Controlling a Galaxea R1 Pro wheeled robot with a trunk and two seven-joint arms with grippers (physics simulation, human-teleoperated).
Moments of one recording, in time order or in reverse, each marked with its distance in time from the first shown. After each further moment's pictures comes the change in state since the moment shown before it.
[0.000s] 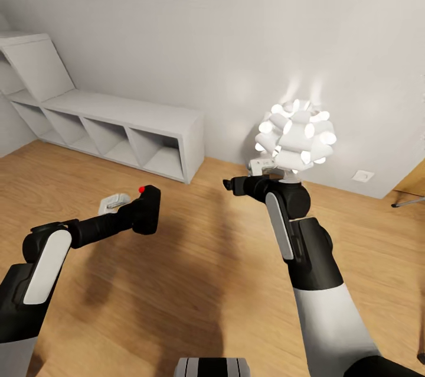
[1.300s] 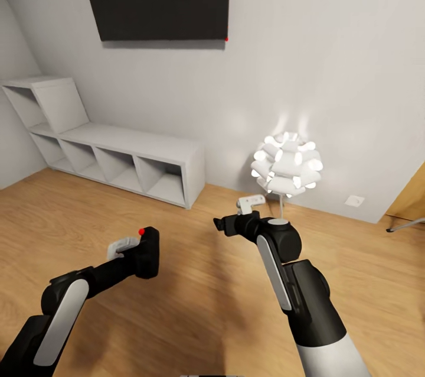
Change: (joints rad) left arm 0.252 -0.085 -0.045 0.016 -0.019 -0.161 0.177; right arm 0.229 -0.007 0.096 -0.063 0.001 -0.007 0.007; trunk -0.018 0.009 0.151
